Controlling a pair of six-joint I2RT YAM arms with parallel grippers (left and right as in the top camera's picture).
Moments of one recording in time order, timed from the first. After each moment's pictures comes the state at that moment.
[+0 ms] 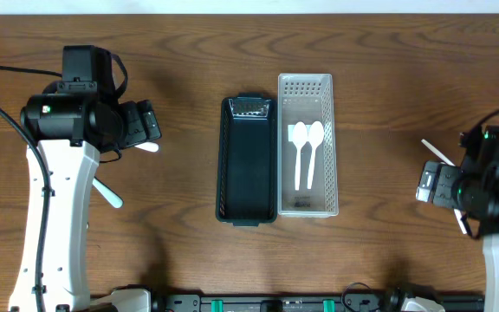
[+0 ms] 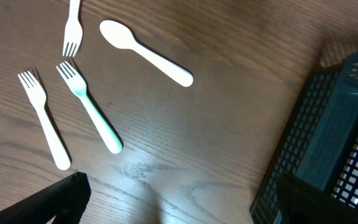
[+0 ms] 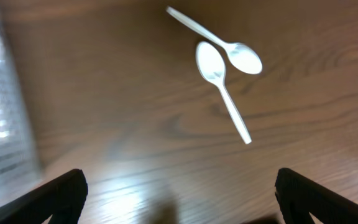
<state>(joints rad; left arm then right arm) 0.01 1.44 1.52 -1.30 -0.06 -0.30 -0.26 1.08 1.12 -1.19 0.11 0.00</state>
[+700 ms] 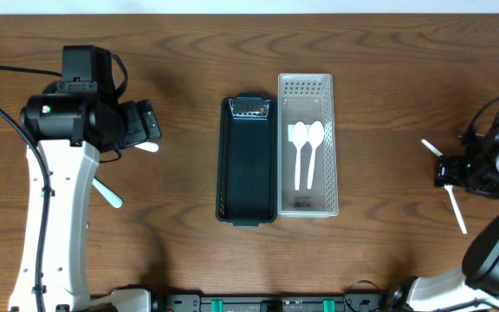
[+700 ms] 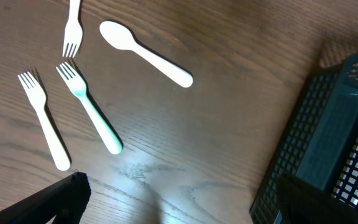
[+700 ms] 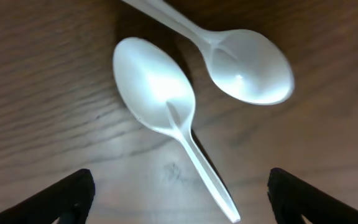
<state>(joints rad) 0.01 1.44 1.52 -1.29 -0.06 -0.30 -0.51 1.74 1.10 -0.88 0.06 -0.25</state>
